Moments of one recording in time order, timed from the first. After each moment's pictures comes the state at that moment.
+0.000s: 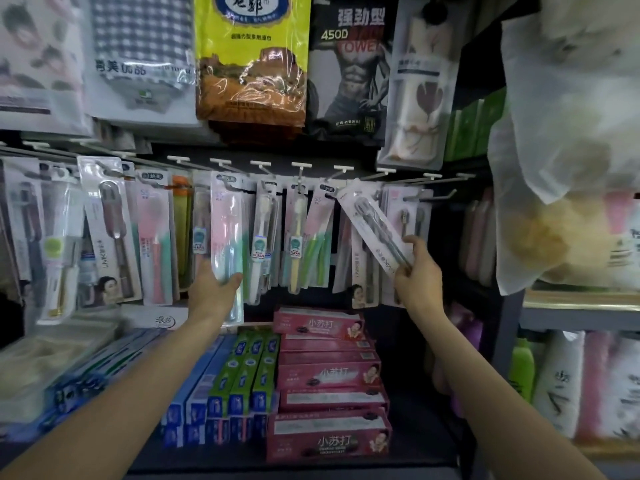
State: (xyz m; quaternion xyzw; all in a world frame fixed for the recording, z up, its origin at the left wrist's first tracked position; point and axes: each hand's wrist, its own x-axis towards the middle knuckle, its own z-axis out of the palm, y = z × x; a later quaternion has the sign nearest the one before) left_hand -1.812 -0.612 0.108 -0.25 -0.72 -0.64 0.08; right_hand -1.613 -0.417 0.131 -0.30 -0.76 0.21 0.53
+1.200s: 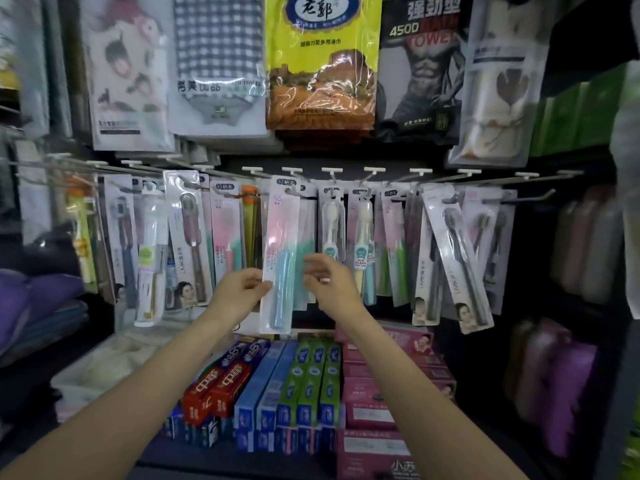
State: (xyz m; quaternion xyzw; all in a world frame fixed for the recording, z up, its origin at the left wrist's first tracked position) left_hand -1.850 -0.673 0.123 -0.34 -0.75 -0.56 0.05; right_hand -1.762 -0.542 0.128 -0.08 -0.82 0.44 0.37
